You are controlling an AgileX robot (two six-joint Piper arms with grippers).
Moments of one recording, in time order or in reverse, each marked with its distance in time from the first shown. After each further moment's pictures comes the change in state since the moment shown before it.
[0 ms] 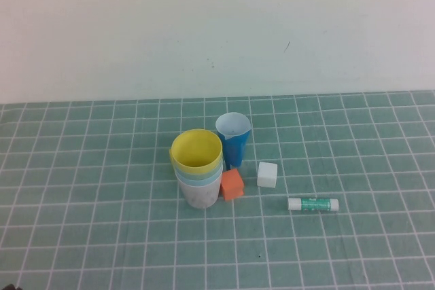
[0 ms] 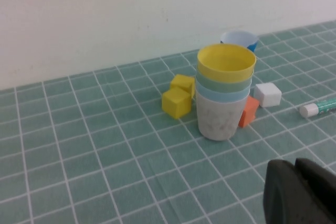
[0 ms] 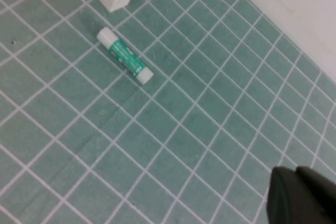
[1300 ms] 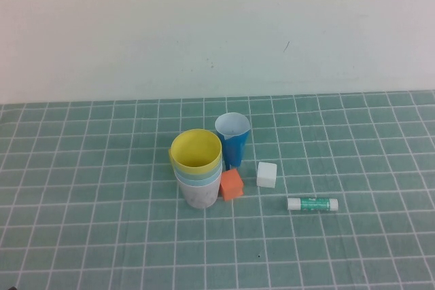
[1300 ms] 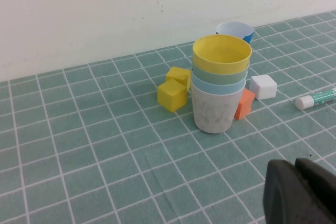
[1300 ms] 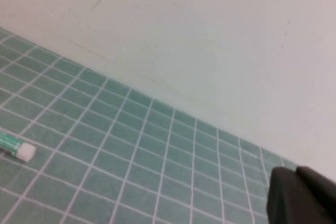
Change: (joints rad) right arm -0.479 -0.641 0.534 0.249 -0.493 -0.224; left arm -0.006 0.000 0.000 -0.001 0.018 -0.002
